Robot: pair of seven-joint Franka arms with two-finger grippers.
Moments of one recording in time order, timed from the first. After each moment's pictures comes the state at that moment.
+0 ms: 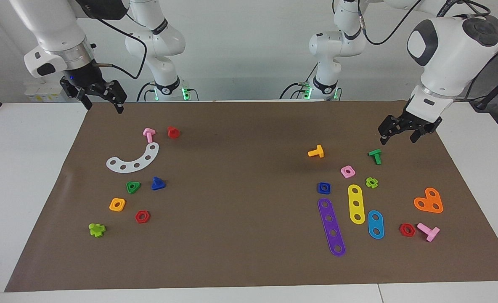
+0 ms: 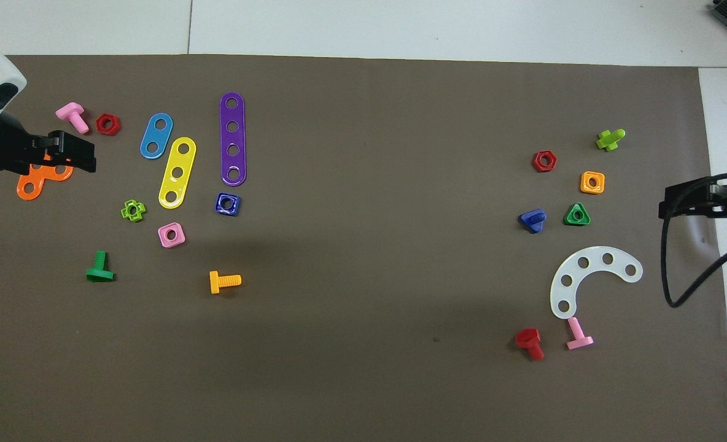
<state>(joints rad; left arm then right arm) -0.03 0.13 -0.03 -1.54 0.01 1.70 -0.04 0.08 -0.06 -0.10 -1.62 -0.02 1.55 0.16</state>
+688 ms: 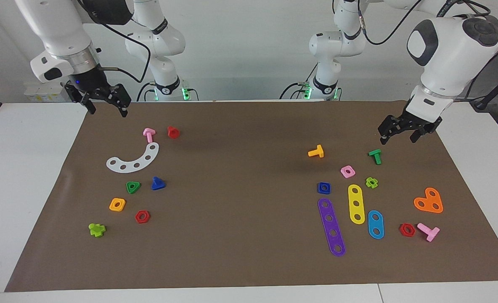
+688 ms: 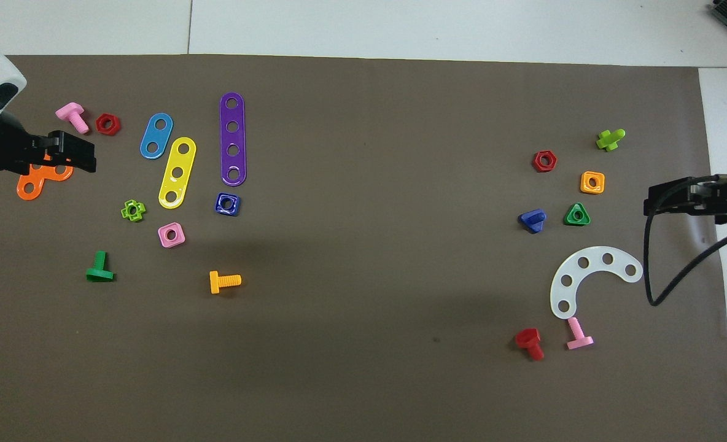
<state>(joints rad) -0.03 0.13 -0.03 -1.54 0.01 1.70 -0.04 0.10 -0.06 -0.10 -1.68 -0.02 1.63 0.12</state>
